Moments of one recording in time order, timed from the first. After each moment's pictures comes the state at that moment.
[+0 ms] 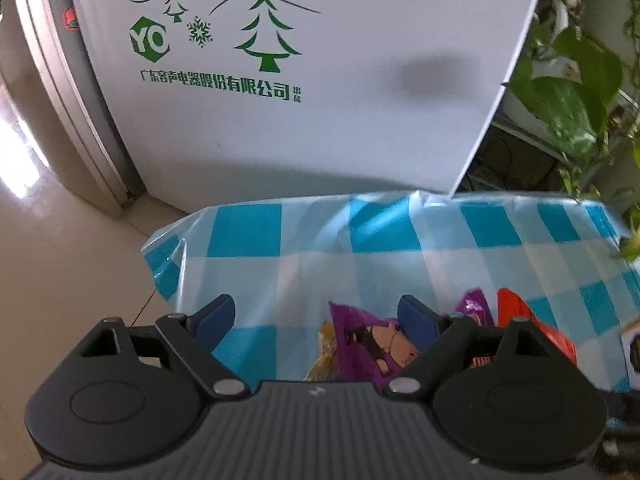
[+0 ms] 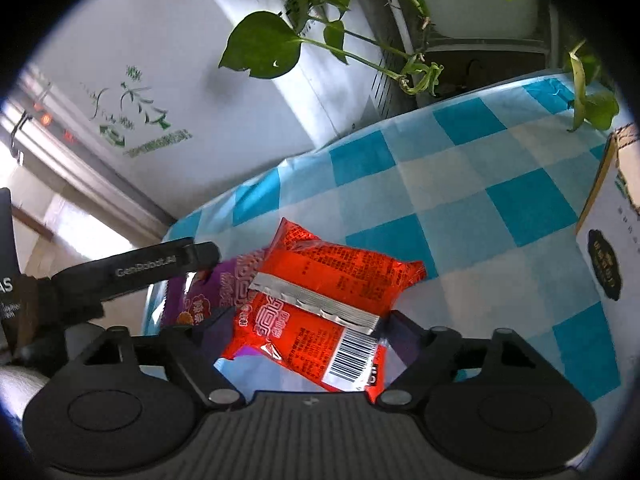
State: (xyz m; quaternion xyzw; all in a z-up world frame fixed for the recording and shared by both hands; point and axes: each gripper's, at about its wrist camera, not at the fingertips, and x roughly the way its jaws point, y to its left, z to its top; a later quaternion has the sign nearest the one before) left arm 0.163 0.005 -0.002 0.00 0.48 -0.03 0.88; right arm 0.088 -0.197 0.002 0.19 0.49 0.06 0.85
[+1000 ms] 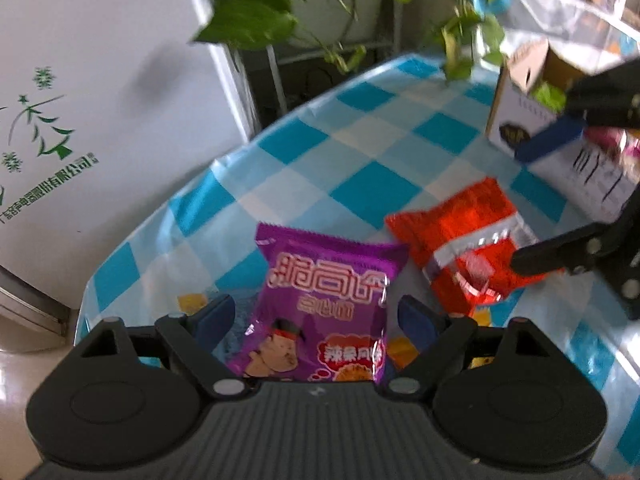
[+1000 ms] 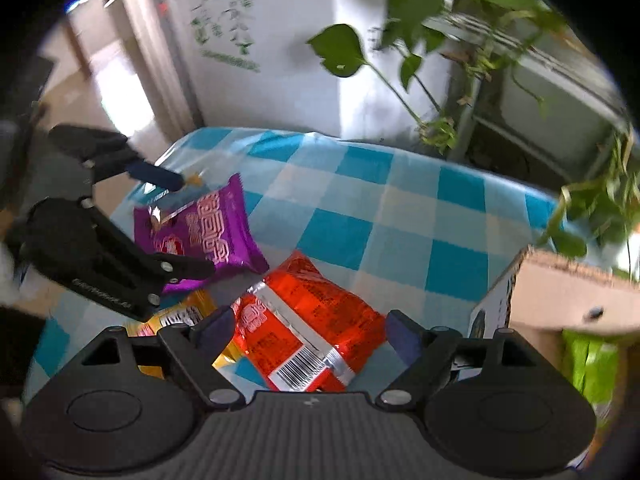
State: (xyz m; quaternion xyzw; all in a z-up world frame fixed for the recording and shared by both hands) left arm 0.097 -0.062 -0.008 0.22 0.45 -0.26 0.82; right arm 0.049 -0.219 0.040 -0.08 0.49 0.18 0.85
